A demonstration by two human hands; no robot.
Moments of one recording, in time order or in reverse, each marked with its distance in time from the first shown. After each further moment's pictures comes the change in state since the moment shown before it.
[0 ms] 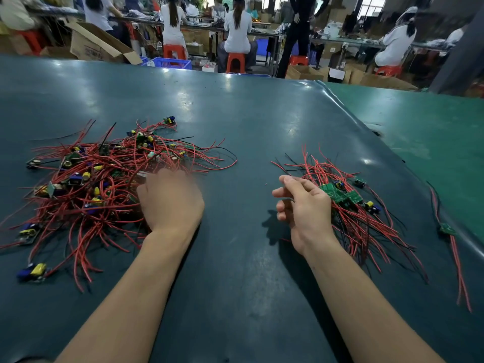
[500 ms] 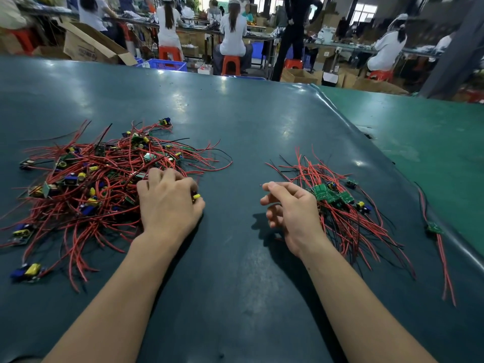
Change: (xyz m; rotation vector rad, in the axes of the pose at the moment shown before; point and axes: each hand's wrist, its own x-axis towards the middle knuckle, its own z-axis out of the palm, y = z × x) left_hand -0.006 -0.003 -0.011 0.010 -0.063 0.189; right_hand -0.003 0.004 -0.004 -0.133 -0.137 0.000
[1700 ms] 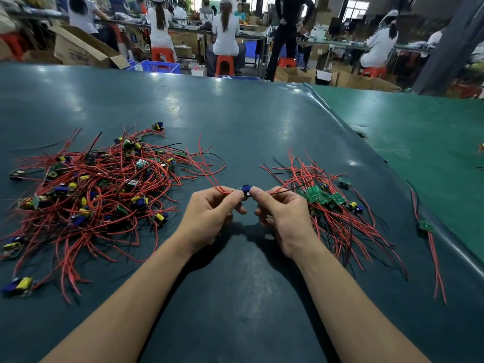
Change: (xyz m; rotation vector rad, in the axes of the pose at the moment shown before) left_hand -0.010 0.050 0.010 -1.482 -0.365 -0.013; right_hand 0.002 0.003 0.000 0.026 -0.052 -0.039
